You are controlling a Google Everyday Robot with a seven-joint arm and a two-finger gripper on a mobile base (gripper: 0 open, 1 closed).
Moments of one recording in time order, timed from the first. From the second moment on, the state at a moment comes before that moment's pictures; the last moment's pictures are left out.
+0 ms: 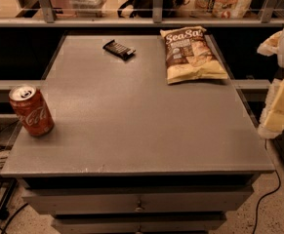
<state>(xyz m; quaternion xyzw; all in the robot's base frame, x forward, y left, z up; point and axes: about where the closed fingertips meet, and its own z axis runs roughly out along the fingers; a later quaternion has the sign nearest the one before) 0.438 -0.217 0.976 -0.60 0.78 -0.03 0.16</state>
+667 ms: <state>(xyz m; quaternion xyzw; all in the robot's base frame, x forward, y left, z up) 0.440 -0.217 0.977 -0.60 0.78 -0.03 0.17</state>
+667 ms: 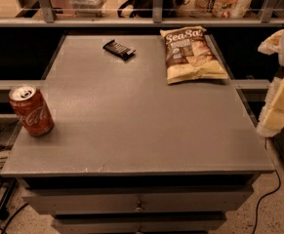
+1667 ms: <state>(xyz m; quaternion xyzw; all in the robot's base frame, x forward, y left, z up) 0.558 -0.229 0.950 -0.51 0.82 0.03 0.25</state>
